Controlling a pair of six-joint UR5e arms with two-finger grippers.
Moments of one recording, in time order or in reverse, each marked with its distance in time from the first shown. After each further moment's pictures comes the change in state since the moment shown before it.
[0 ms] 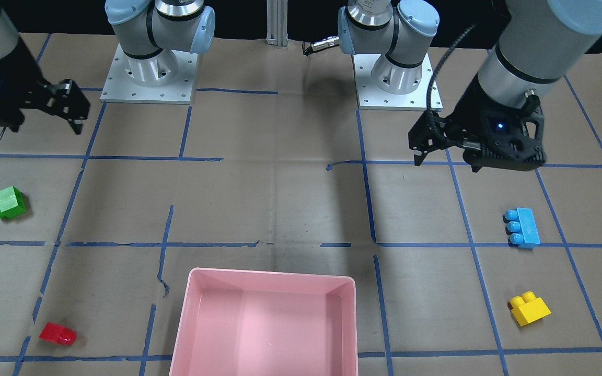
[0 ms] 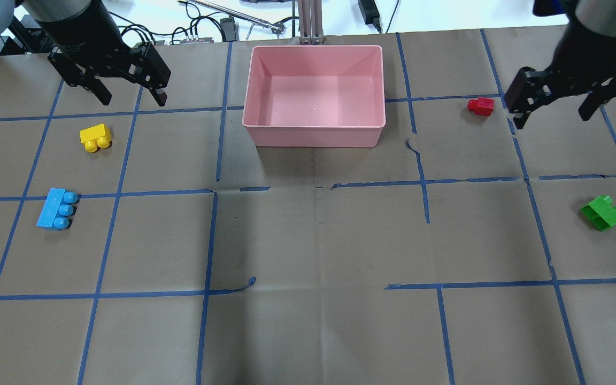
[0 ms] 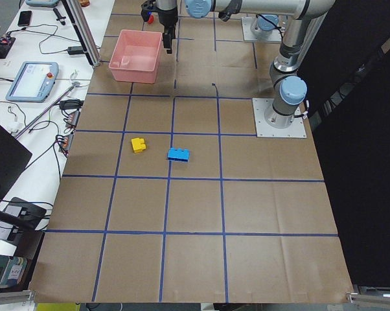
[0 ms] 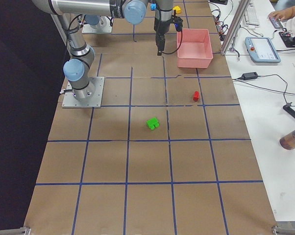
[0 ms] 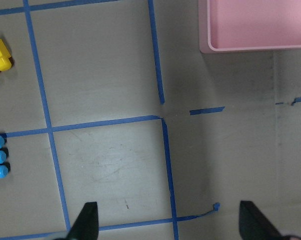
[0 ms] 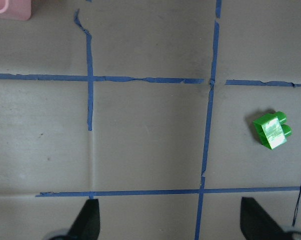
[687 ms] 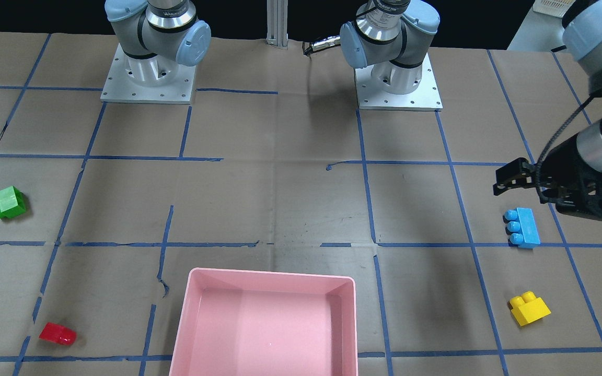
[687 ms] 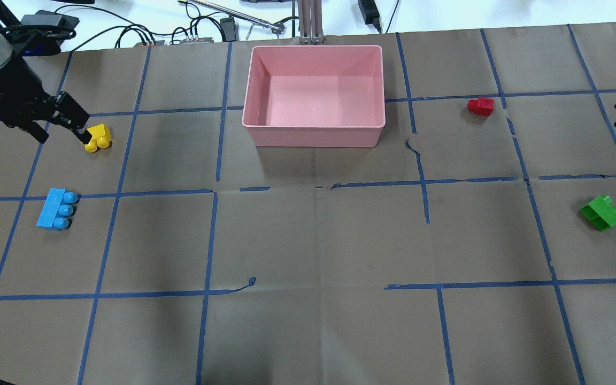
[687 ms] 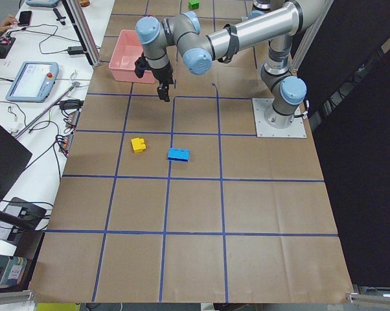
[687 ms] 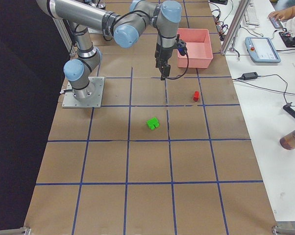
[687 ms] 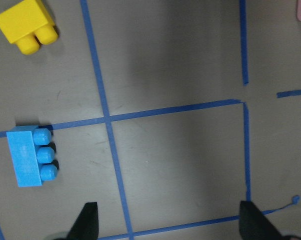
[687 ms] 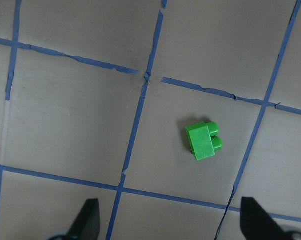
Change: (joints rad) left arm 0.347 -0.074 -0.161 0.146 0.014 0.416; right arm -0.268 0.044 0.002 -0.067 0.005 -0.444
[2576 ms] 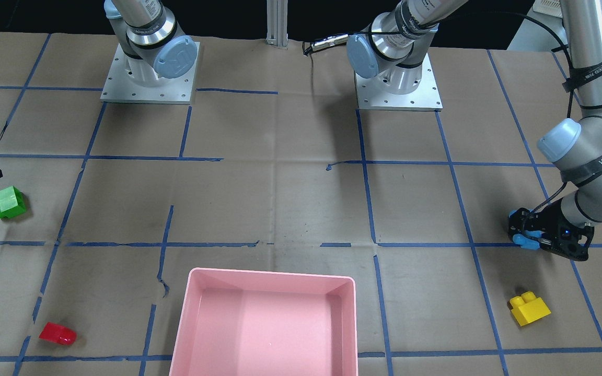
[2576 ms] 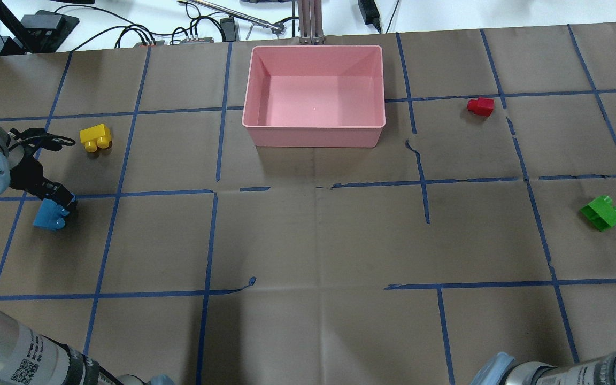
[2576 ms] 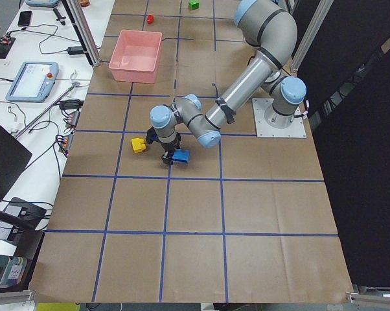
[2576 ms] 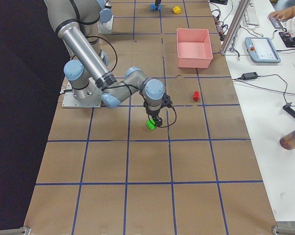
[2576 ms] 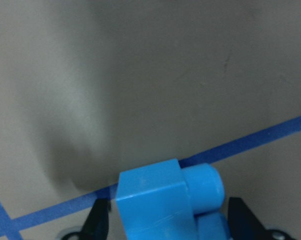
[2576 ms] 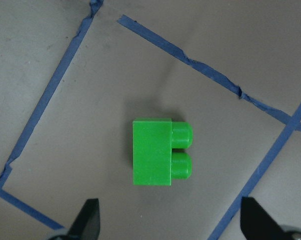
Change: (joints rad) left arm 0.183 -0.263 -0.235 0.543 0.075 0.391; right arm -0.311 0.218 0.368 -0.548 0.173 -0.571
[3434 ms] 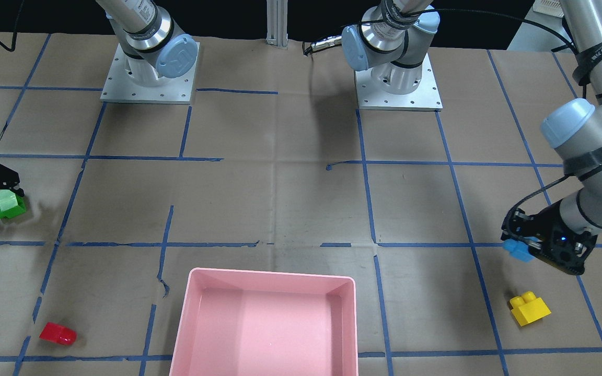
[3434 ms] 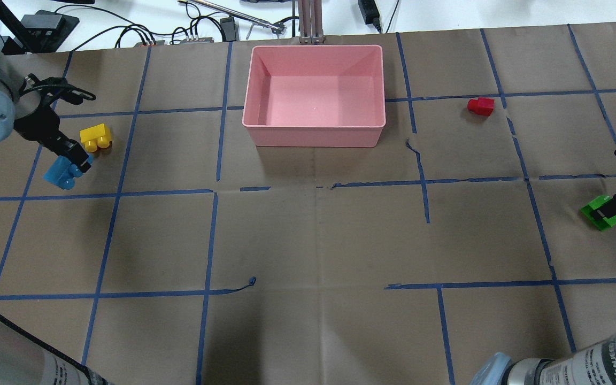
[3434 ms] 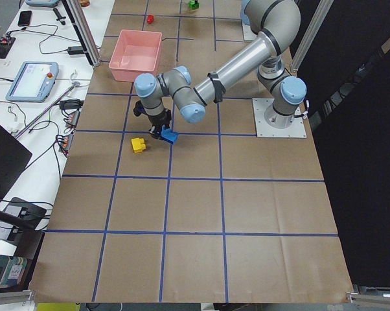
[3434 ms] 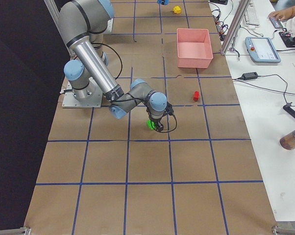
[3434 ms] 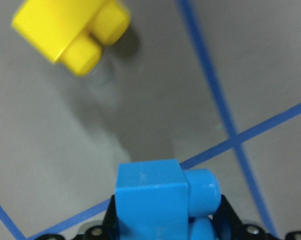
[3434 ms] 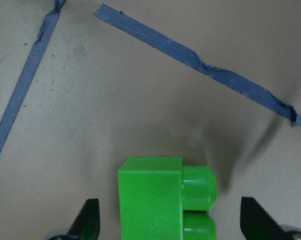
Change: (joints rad) left arm -0.240 0.085 0.201 -0.269 -0.033 -0.015; right arm 0.018 0.121 0.005 -0.056 0.022 0.028
